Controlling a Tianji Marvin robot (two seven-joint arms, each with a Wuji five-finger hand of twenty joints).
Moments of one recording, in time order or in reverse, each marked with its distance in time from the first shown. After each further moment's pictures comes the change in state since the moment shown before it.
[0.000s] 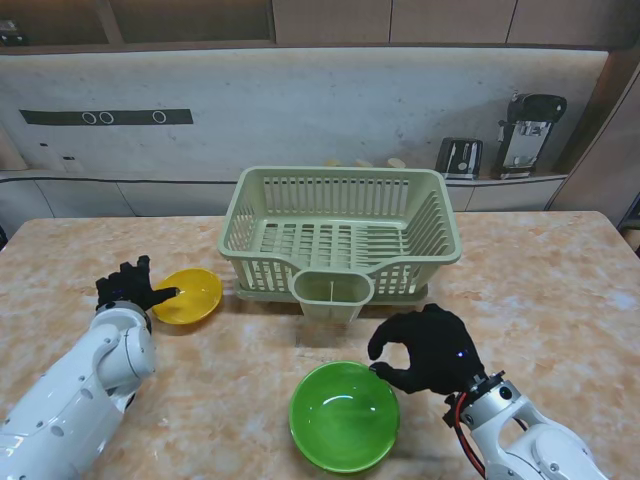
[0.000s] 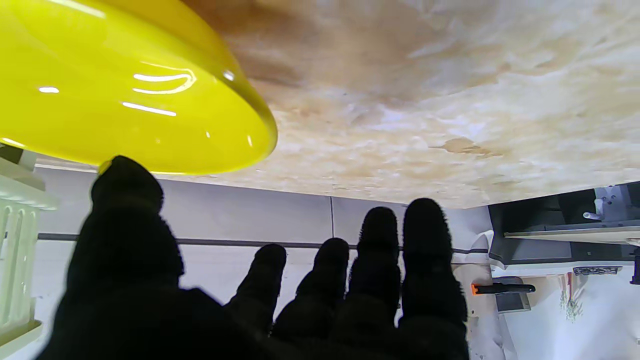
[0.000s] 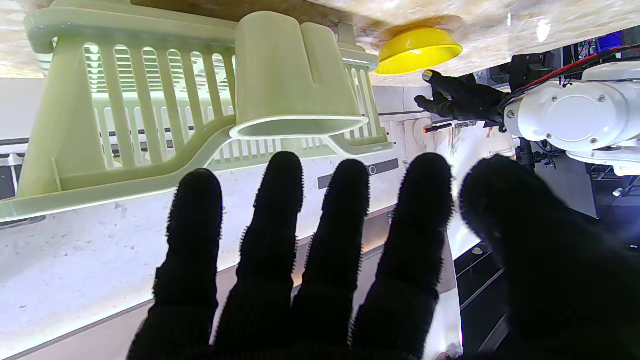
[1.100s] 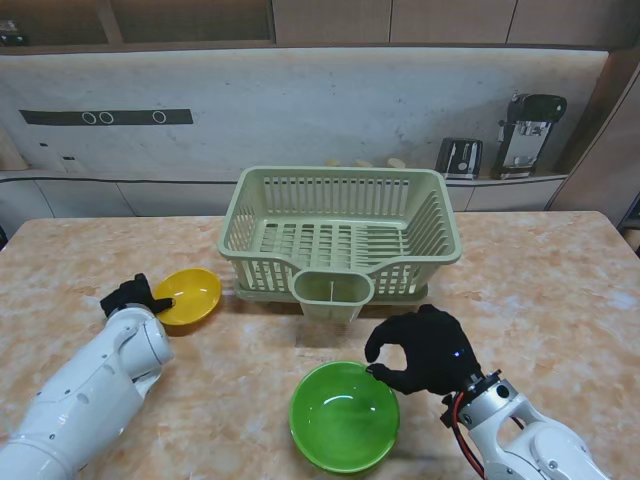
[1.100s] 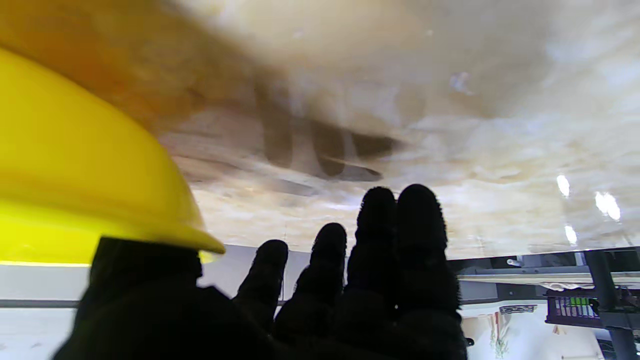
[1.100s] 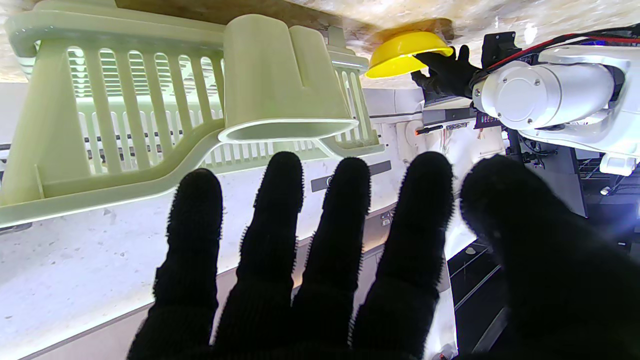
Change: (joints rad) left arm -0.172 -0.040 0.159 0.275 -0.199 0.135 0.076; right arm 0.009 0.001 -0.007 0.001 0.011 -0.017 0.017; left_hand 0.106 0.001 -0.010 -0.001 -0.010 0.011 0.073 0.063 0.032 -0.014 0.152 0.108 0.091 -0.001 0.153 0.070 0.112 -0.050 0.118 0.041; right_hand 0.000 0.000 0.000 0.000 0.013 -0.001 0.009 0.000 0.021 -0.001 0.000 0.000 0.000 0.000 0.000 0.000 0.000 0.000 0.000 0.000
